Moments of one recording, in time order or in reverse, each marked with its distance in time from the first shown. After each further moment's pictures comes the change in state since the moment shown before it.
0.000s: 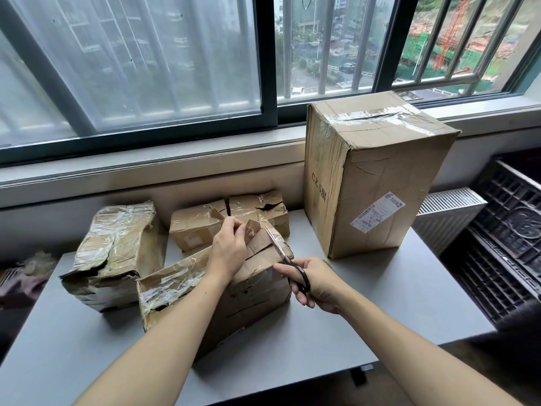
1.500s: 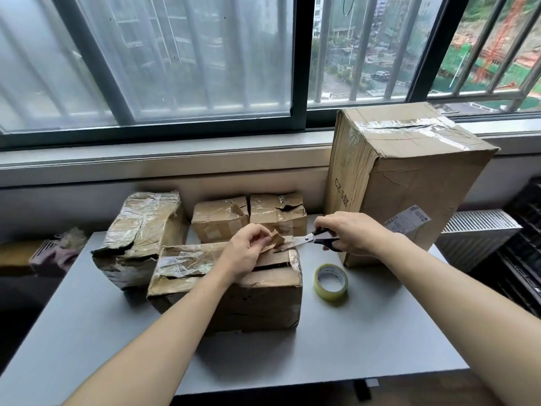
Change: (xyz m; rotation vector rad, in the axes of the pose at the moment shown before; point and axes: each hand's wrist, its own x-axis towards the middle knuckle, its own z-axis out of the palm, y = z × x) left_hand -0.015 -0.002 -0.023 -0.044 -0.232 0.075; right_hand 0.035 -0.090 -0.070 -1.620 -0.003 -0.570
